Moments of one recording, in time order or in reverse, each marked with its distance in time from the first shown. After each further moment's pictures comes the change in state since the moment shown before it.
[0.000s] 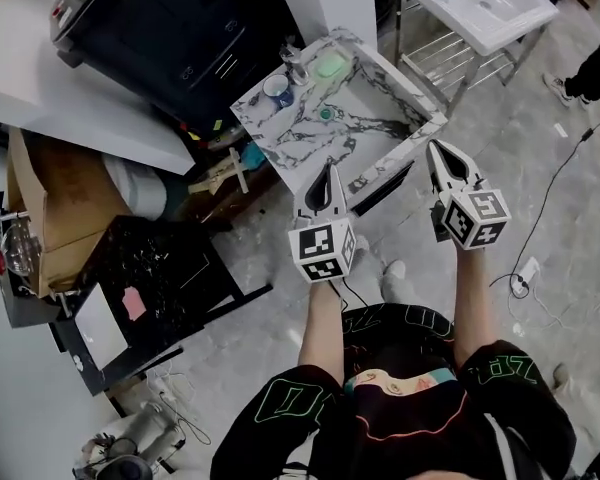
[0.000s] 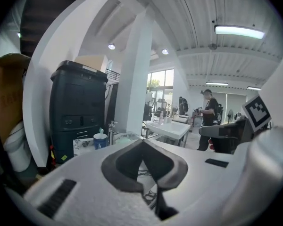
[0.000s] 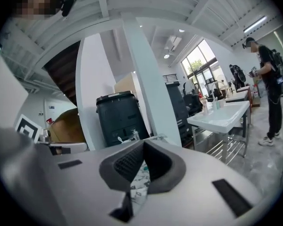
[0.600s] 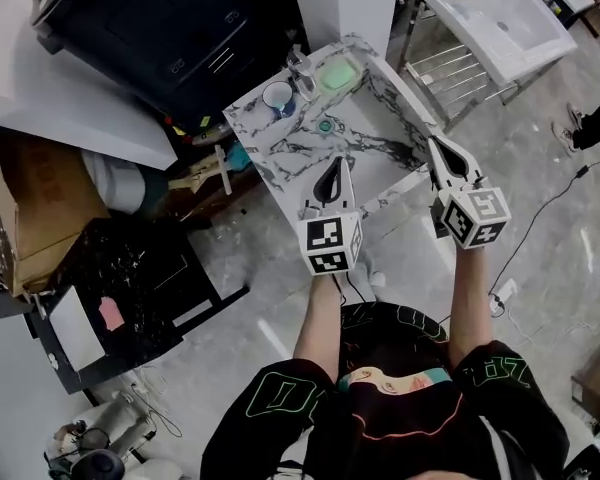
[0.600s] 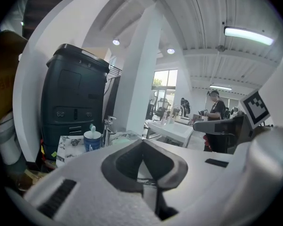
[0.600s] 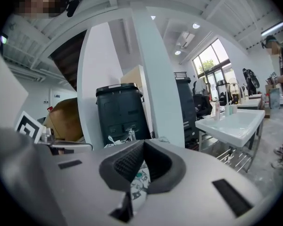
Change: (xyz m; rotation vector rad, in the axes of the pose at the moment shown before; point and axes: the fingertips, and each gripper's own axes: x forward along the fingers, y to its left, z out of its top) left arm 0.092 0.023 -0.012 -0.066 0.016 0.000; right arm 0.101 -0.020 0.011 -0.113 0.059 0.072
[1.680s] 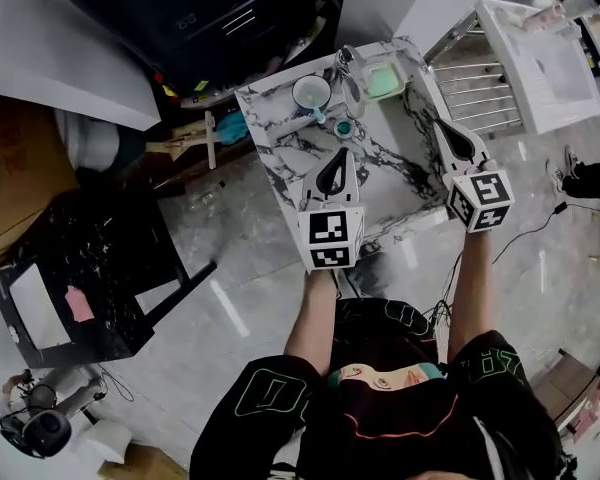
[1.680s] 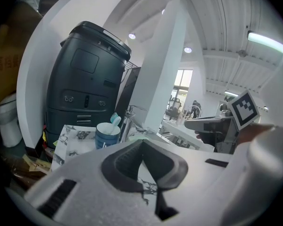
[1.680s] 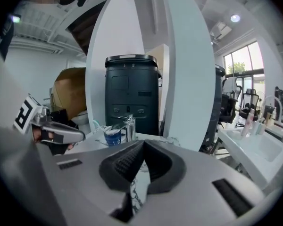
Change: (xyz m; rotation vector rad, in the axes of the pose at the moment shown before) left arm 0.073 0.097 -0.024 -0.147 0.049 0.077; right arm 0.170 0.003 -0.015 -0.288 0.210 0.146
